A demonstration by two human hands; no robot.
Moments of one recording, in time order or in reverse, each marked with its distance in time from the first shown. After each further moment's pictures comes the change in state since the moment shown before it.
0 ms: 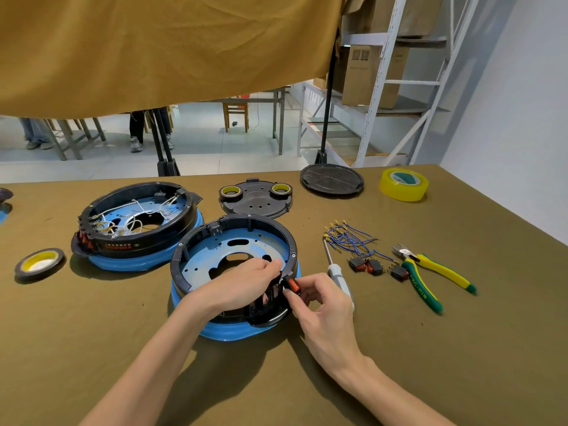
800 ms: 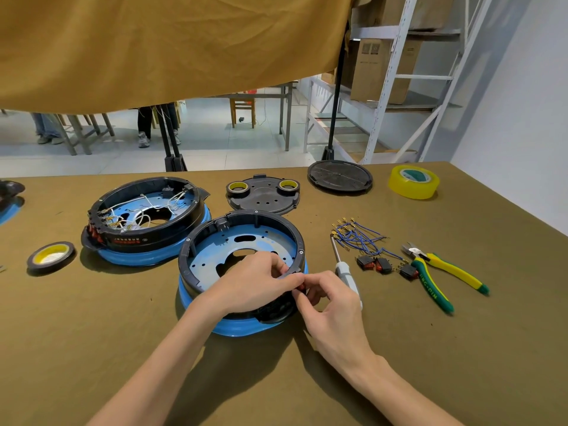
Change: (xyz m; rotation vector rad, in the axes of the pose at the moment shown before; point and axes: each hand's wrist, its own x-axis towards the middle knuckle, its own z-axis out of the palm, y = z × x) left_hand -0.007 0.005 0.003 0.076 0.080 0.147; right_hand 0.001 -0.005 -0.006 -0.095 -0.062 -0.038
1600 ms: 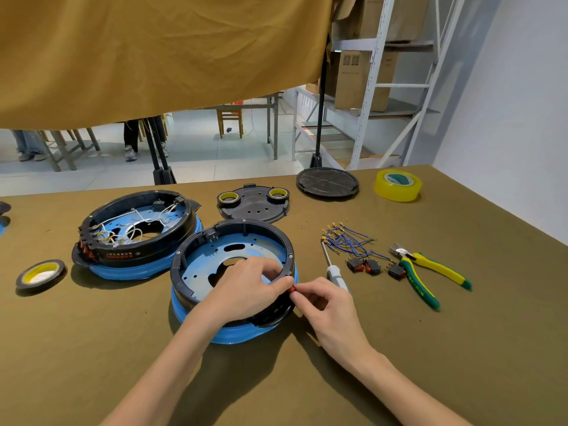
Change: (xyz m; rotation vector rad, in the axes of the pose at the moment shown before) left_hand 0.003 -0.007 0.003 0.168 0.121 0.105; right_hand 0.003 0.009 -0.007 0.182 -0.096 0.223
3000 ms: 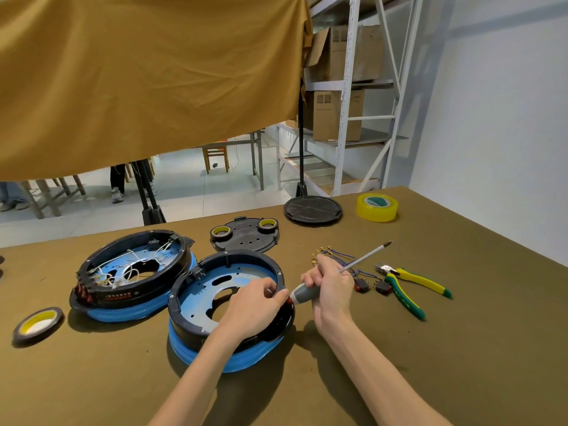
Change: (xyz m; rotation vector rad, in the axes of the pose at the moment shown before) left_hand 0.019 0.006 0.015 -0.021 0.058 -0.146; right_hand 0.061 -0.039 0.007 0.855 0.500 0.289
